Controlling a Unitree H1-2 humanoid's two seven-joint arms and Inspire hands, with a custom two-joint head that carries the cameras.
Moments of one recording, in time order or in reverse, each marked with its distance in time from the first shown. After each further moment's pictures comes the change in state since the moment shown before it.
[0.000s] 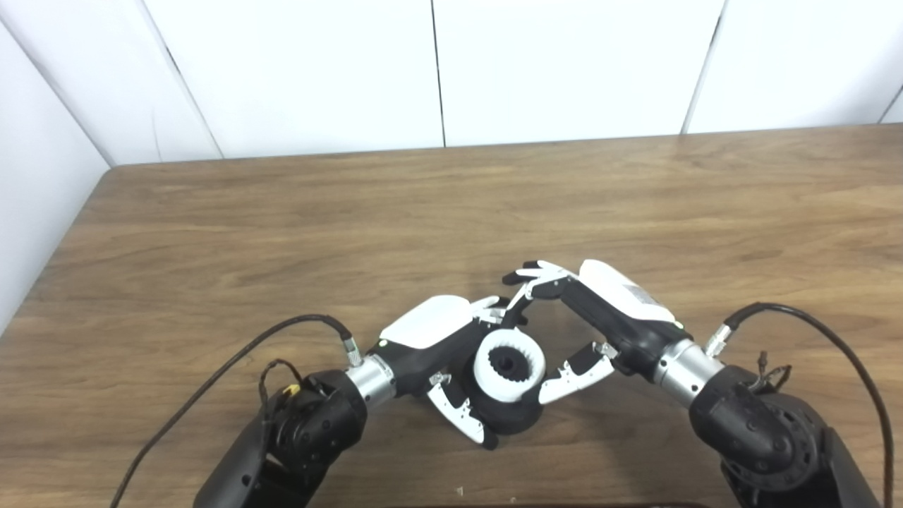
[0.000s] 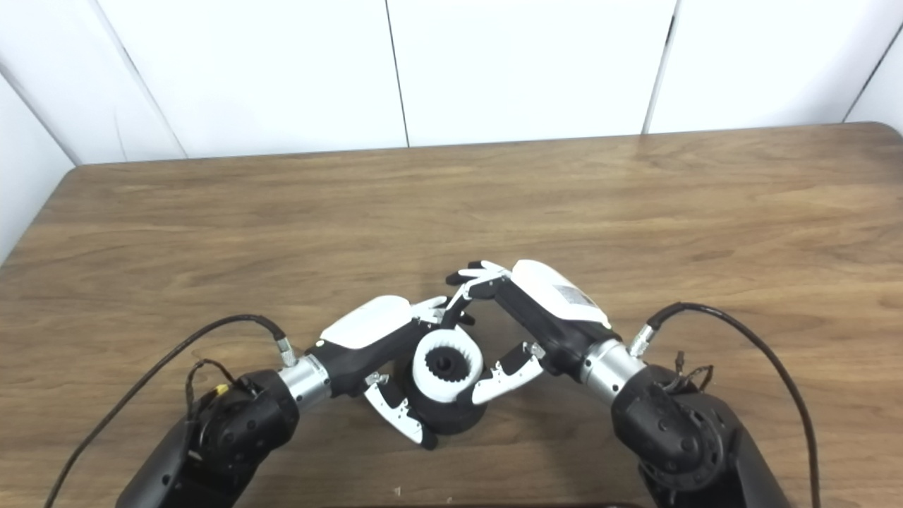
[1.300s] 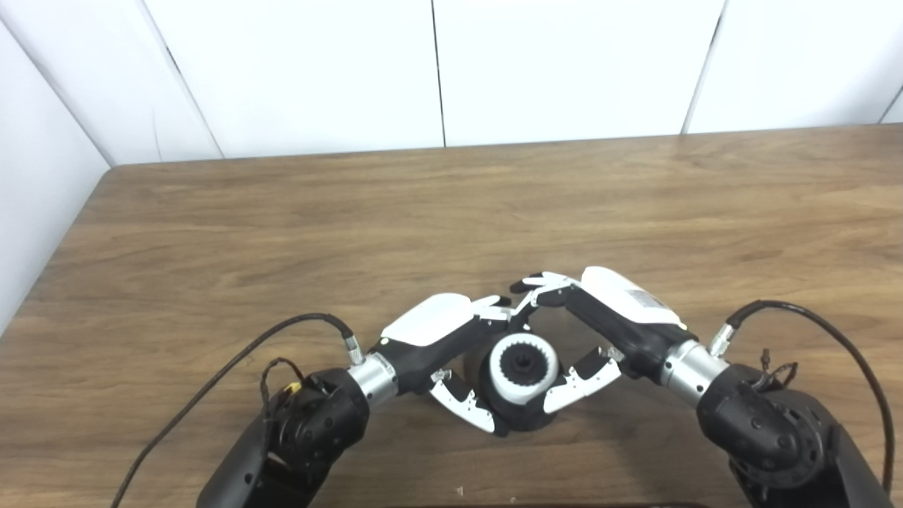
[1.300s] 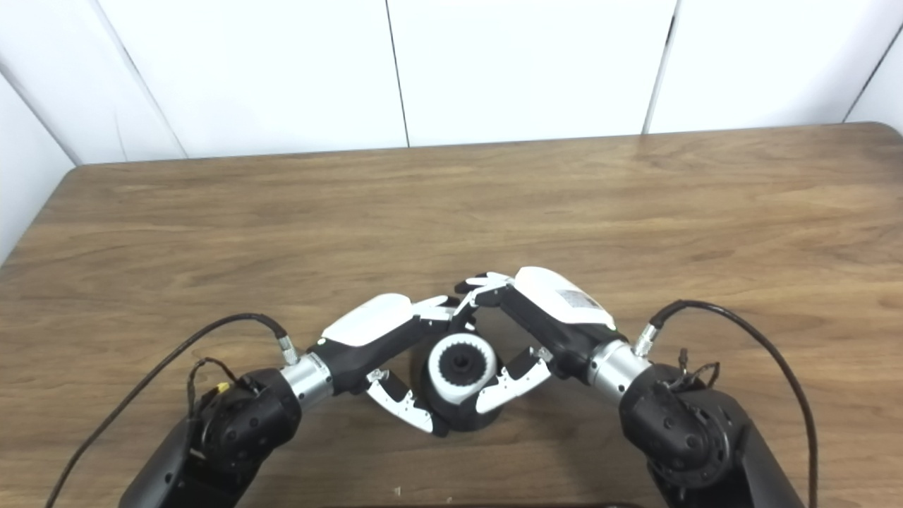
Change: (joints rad) left arm -0.003 -0.008 0.011 0.006 -0.008 0.014 0.003; right arm -0.007 -0.036 -0.003 0.007 -0.024 -0.003 0.045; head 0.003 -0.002
